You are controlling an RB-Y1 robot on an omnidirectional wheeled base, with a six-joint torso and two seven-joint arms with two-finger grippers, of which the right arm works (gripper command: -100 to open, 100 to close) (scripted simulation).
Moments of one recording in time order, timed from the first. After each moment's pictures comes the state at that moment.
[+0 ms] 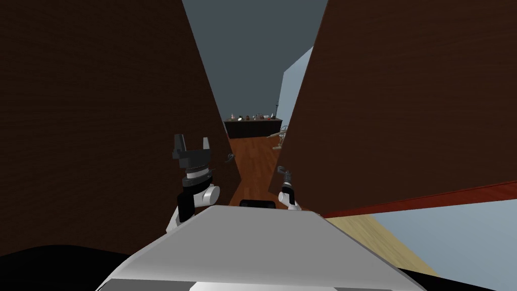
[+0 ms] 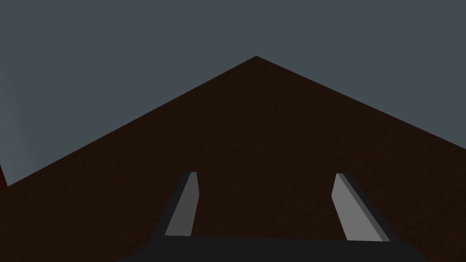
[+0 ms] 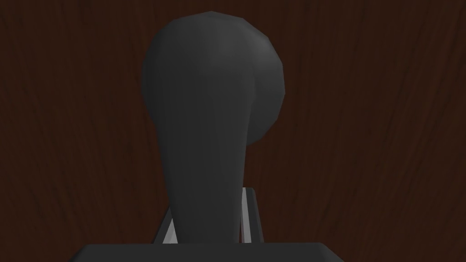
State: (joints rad) arm -0.09 0.00 -0.10 -0.71 -0.40 -0.82 0.31
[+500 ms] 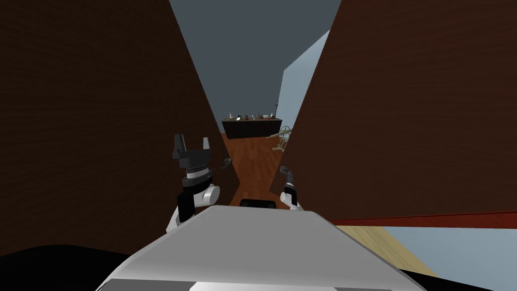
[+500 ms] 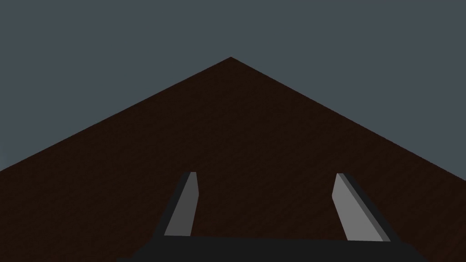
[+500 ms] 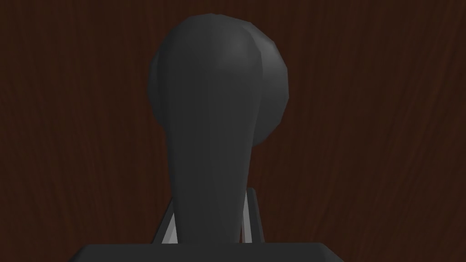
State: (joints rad) arm -0.08 -0.02 -0.12 -0.73 -0.43 -0.81 0.34
